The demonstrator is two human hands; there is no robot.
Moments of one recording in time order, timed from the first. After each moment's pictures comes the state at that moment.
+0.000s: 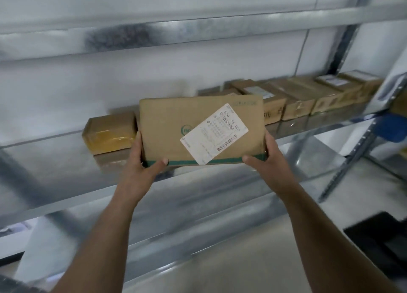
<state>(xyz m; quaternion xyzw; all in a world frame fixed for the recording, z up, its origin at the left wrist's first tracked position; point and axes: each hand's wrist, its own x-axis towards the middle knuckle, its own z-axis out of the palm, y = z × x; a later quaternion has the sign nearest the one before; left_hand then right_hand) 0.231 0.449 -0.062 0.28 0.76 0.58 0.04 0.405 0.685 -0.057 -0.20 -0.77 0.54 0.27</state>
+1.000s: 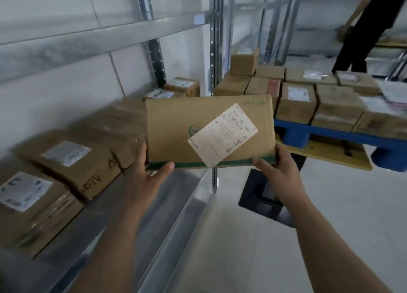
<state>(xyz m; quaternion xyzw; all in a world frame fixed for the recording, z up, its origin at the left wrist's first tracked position) 0.339 0.917 -0.058 0.54 0.62 0.51 0.26 0.628 0.965 -0.073 -0.51 -0.57 0.39 0.51</state>
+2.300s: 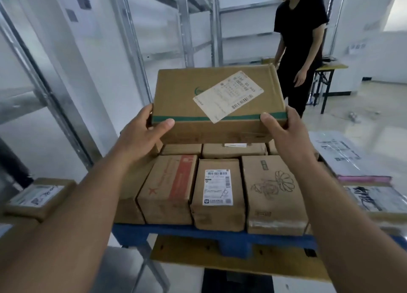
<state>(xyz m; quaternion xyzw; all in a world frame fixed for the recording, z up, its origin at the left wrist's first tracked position) 0.622 1.421 0.088 0.74 0.51 0.40 0.18 0.918 1.366 0.045 -0.58 -0.50 0.16 0.62</state>
